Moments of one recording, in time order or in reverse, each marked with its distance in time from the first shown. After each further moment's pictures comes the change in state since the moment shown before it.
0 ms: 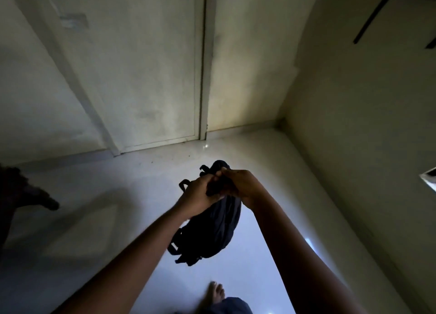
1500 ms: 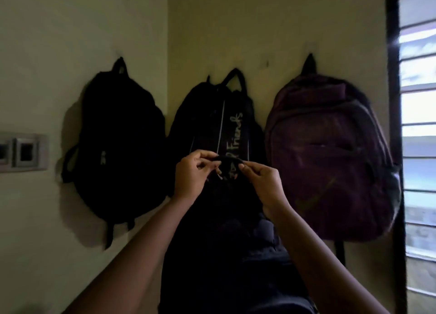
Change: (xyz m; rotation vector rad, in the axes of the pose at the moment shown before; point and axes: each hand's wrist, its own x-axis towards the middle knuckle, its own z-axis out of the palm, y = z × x) left_hand 0.537 0.658 -0.028 -0.417 0.203 1.194; right_hand 0.061 -0.543 -0.483 0.030 0.986 -1.169
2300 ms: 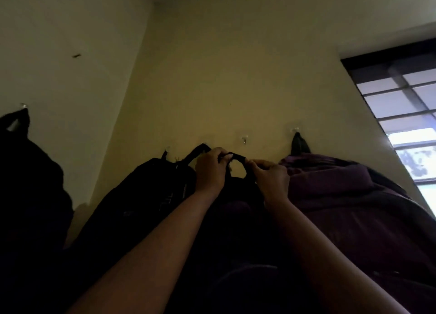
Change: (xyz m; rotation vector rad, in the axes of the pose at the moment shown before) left_hand 0.328 -0.011 0.174 -0.058 0.206 0.487; right_hand 0.335 -0.047 -0.037 -0.375 0.578 -0.526
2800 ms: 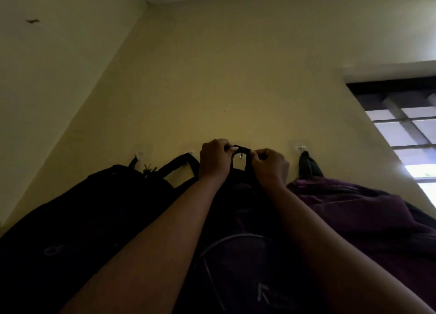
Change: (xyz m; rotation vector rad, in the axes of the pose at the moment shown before) left_hand 0.100 -0.039 0.080 -0.021 0.045 0.064; right_hand 0.114 0.012 0.046 -0.278 0.154 -0.187
